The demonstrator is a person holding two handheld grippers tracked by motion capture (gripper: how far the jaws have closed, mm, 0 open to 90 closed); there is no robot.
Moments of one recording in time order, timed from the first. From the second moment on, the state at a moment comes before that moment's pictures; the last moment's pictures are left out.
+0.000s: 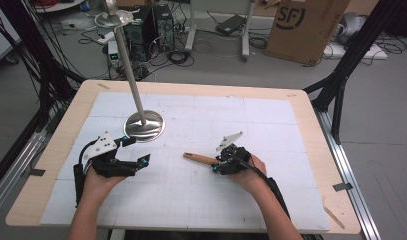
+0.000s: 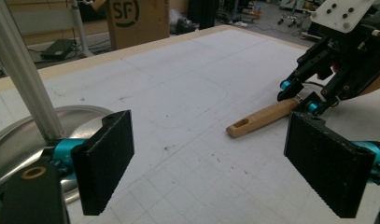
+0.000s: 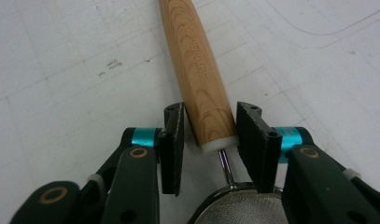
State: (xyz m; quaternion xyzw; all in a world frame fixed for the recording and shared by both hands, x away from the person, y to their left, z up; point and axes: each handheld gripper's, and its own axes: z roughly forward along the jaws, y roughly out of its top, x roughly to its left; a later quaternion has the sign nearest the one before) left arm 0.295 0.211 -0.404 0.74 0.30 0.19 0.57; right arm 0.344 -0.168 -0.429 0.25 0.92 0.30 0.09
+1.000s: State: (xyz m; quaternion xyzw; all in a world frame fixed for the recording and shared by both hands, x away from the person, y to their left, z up) left arm 0.295 0.213 -0.404 0.74 0.31 0.19 0.57; right arm 0.356 -0.153 -0.419 0.25 0.94 0.22 0.06
